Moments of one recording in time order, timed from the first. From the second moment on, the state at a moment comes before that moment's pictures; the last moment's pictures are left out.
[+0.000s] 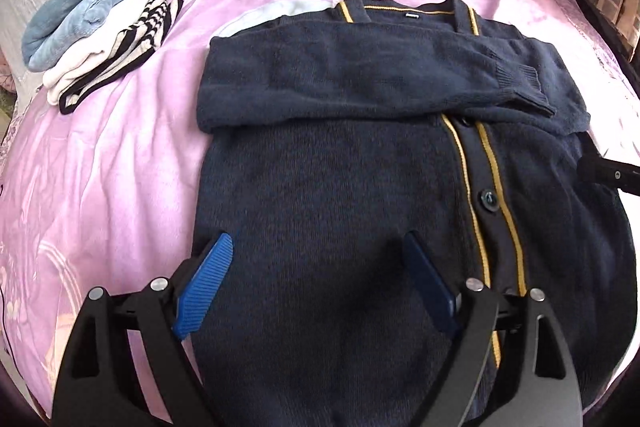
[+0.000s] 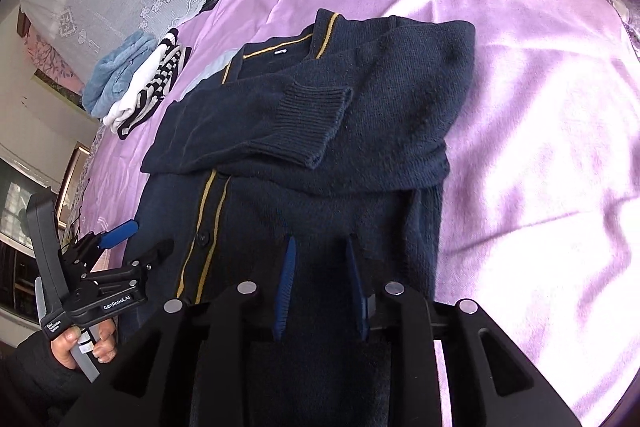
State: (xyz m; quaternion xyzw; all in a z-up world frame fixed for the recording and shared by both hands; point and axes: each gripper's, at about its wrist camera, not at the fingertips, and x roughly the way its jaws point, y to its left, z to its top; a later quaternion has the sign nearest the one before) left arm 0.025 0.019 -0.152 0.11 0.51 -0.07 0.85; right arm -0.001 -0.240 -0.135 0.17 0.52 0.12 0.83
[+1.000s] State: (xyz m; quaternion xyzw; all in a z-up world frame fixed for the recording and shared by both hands) left arm -0.040 0.076 -0.147 0.11 0.52 -0.09 0.84; right arm -0.111 -0.220 -0.122 0.15 0.53 0.10 0.83
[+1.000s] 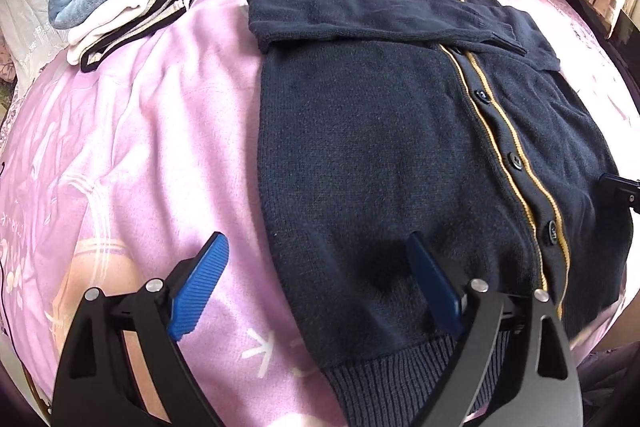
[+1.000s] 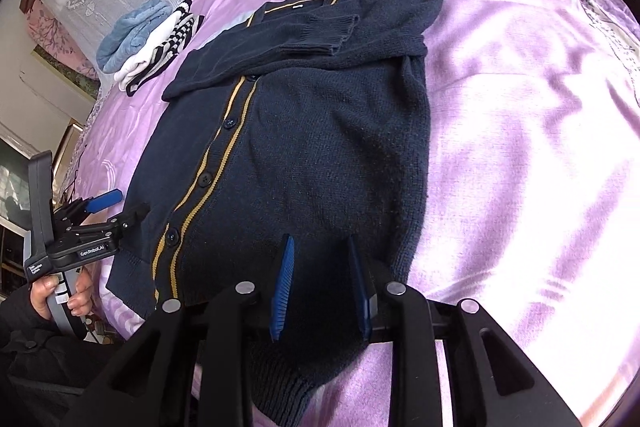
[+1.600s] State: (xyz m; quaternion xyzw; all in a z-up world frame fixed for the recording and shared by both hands) left arm -0.067 0.094 -0.159 0.09 0.56 -0.14 0.81; right arm -0.158 -0.239 -0.108 0.14 0.54 0.09 0.83
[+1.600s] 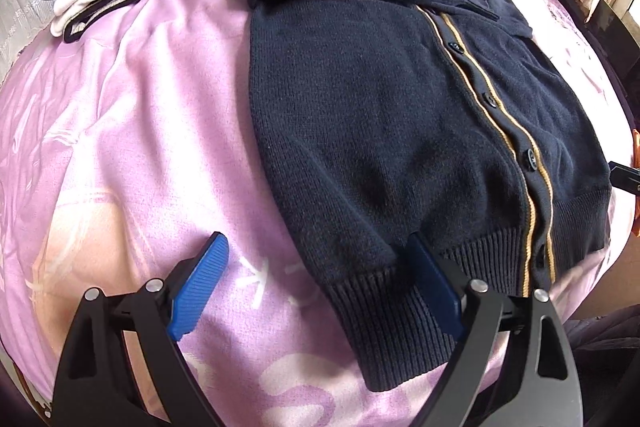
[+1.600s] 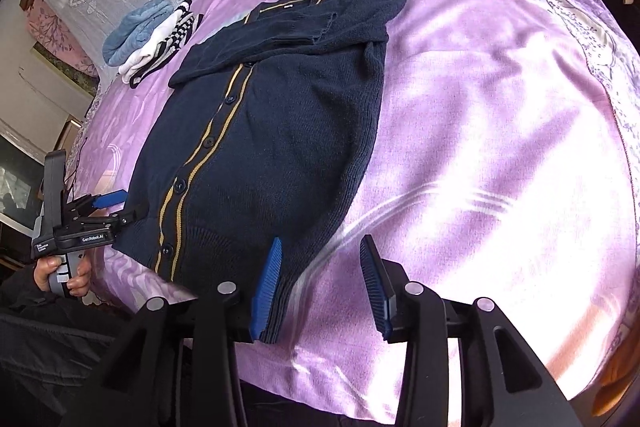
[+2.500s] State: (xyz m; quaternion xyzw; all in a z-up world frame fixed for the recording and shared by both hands) left arm -0.081 0.101 -0.159 0.04 0.55 -0.21 0.80; right arm -0.169 -0.197 -0.128 0.14 0.56 0.16 0.80
